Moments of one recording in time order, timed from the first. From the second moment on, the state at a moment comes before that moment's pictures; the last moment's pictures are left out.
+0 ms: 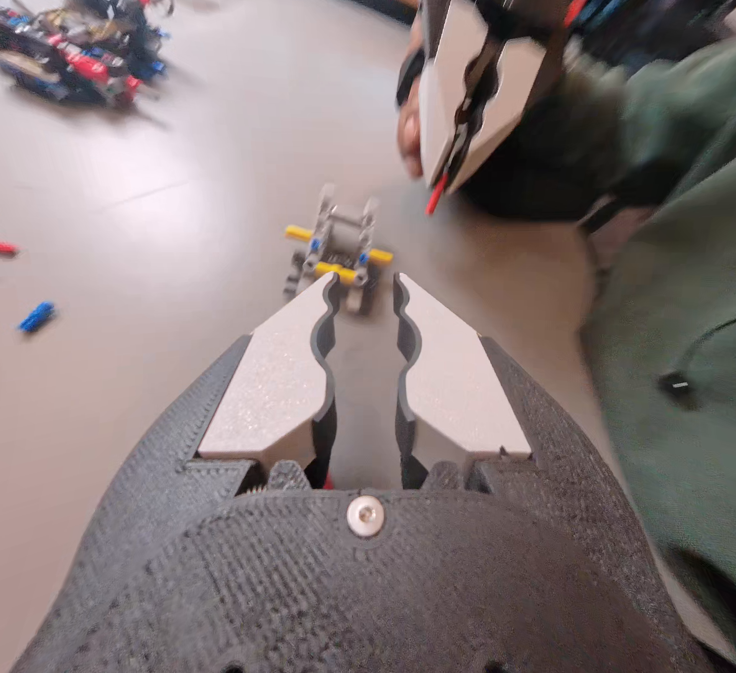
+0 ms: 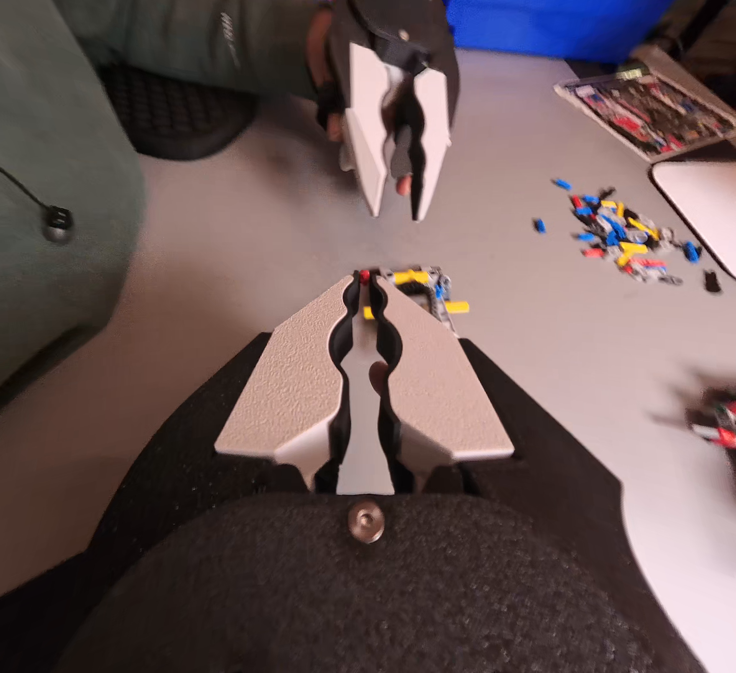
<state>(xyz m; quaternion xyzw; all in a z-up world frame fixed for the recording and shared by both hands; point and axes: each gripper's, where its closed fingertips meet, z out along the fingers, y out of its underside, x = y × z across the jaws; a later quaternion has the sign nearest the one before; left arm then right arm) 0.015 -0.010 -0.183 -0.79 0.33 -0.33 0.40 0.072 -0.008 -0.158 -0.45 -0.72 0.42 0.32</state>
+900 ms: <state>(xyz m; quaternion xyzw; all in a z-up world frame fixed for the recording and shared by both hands) 0.045 -0.007 -0.213 -0.78 0.43 -0.21 0.40 0.074 0.015 -0.196 -0.51 -0.74 0.33 0.29</state>
